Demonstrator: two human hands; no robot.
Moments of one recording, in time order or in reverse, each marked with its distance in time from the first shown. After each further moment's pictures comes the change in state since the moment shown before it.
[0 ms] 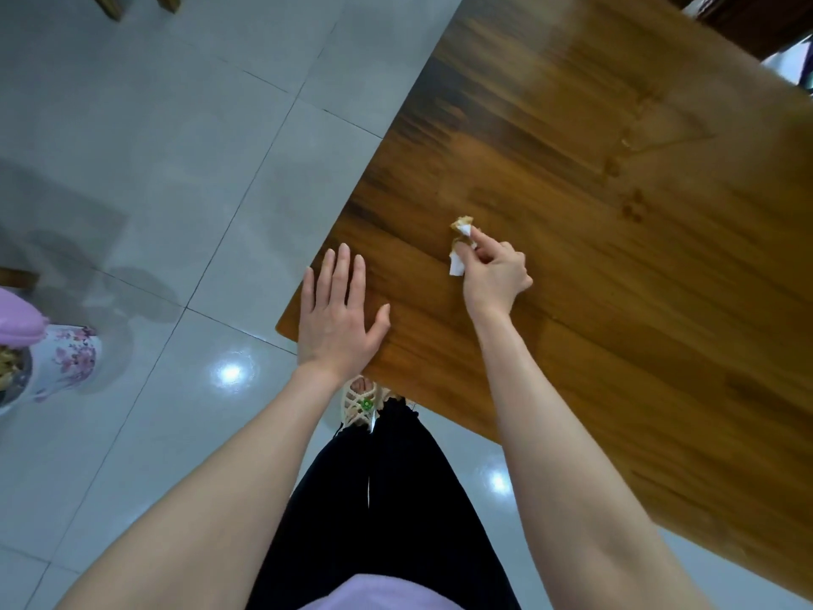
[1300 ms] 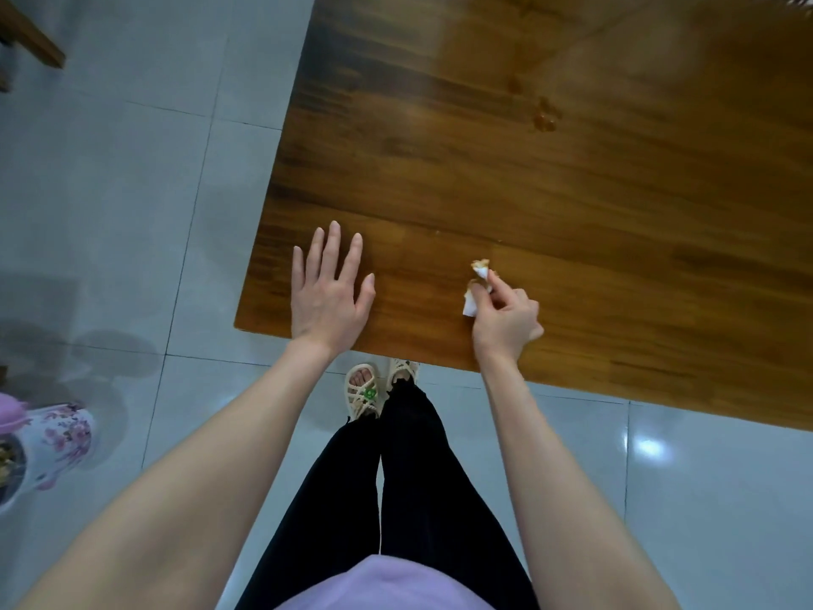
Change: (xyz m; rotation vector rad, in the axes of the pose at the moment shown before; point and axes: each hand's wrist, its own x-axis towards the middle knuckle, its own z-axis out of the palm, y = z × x) left_hand -0.001 0.027 0.005 -0.008 -0.014 0.250; right_hand -0.091 0.092 -0.062 0.071 0.262 0.279
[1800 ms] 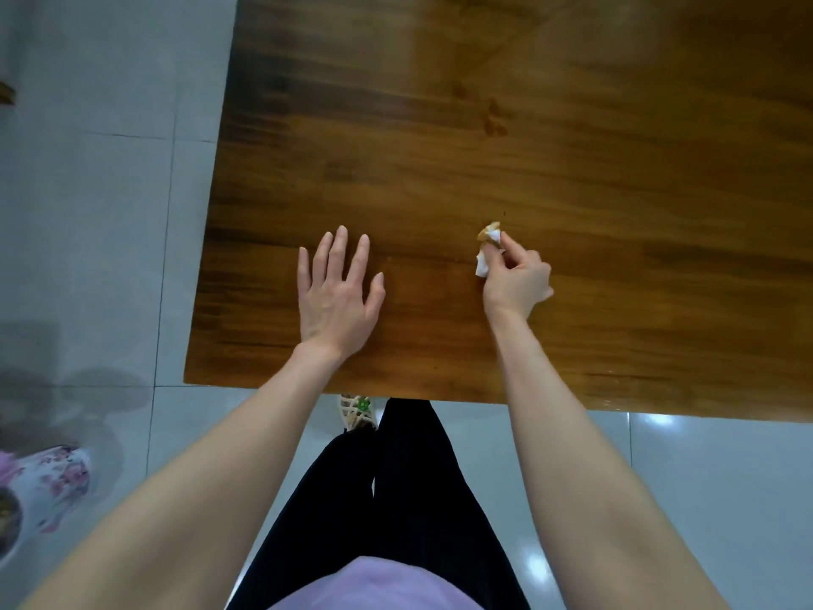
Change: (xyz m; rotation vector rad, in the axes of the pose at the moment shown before) left_hand 0.051 0.060 0.012 0.017 -0.015 0.075; right_hand 0.097 -0.016 -0.016 0.051 0.092 0.070
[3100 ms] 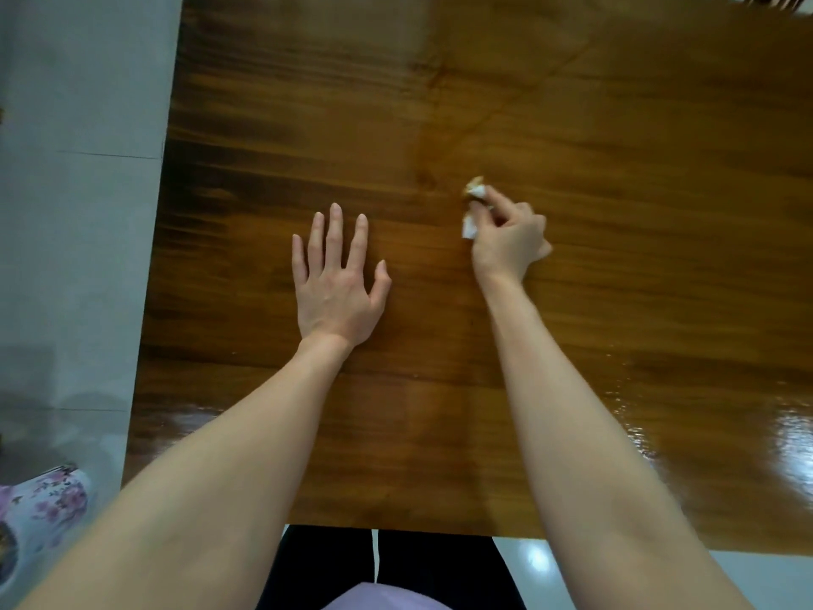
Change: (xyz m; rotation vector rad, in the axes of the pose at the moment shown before) left_hand 0.159 0.057 0.003 0.095 -0.003 -0.101; right_hand 0.167 -0.091 0.048 -0.083 -0.104 -0.153
